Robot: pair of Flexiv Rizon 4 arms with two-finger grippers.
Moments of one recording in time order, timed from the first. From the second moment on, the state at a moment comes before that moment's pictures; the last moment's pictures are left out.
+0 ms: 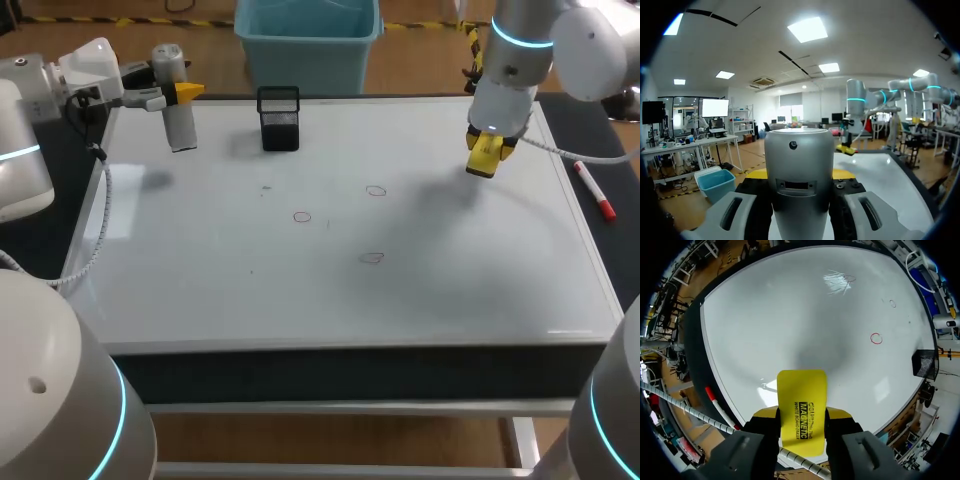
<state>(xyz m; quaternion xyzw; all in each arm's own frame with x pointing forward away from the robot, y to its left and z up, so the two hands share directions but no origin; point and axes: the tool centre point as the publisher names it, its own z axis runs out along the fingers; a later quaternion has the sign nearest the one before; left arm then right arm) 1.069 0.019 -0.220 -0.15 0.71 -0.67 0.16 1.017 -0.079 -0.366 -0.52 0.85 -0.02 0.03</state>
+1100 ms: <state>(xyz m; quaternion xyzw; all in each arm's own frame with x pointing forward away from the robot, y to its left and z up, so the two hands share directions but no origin) 0.954 -0.126 -0.226 0.00 0.69 -0.72 0.02 1.017 -0.079 -0.366 -0.52 0.85 -0.02 0.03</state>
